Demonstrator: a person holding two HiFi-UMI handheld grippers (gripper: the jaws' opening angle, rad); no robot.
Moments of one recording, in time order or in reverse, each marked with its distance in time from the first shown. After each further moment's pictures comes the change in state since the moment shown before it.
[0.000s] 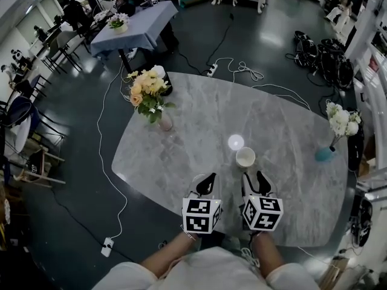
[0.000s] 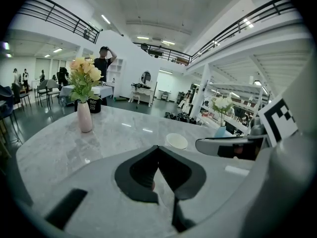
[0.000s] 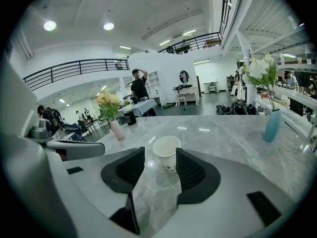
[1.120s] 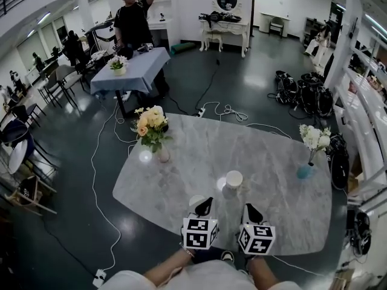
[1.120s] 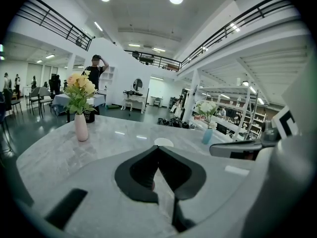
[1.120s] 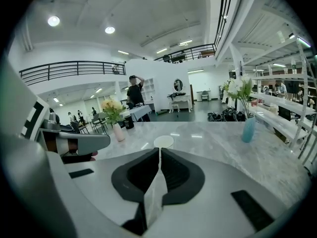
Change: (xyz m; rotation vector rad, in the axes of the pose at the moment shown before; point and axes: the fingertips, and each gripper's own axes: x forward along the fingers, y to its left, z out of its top) left arm -0.045 -0.029 0.006 0.072 -0.081 -0.078; right arm -0.085 0.008 -0.012 -0.011 -0.083 -0.096
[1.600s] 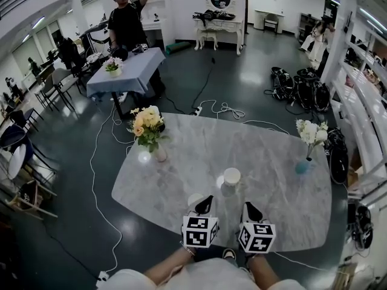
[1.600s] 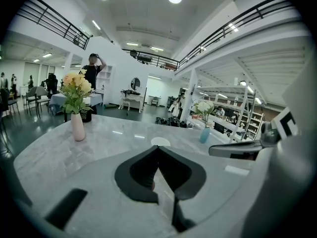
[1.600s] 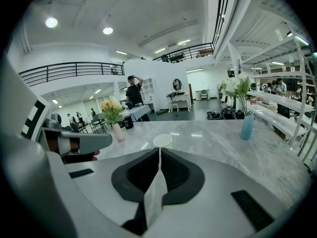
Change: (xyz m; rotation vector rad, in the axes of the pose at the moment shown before) left arm 0.002 -0.010 0.000 0.010 0.007 -0.027; right arm -0.006 -0.004 -0.003 0.018 0.002 -0.004
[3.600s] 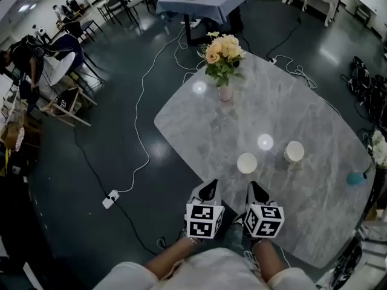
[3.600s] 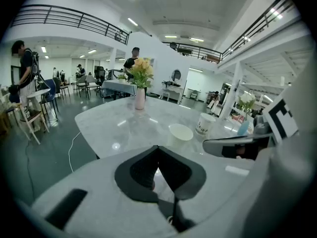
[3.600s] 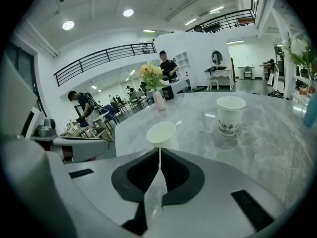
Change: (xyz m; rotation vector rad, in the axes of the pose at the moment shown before) left arm -0.101 0.098 -0.113 -0.240 0.096 0.438; right arm 0.053 0.132 -0.093 -0.144 0.266 0.439
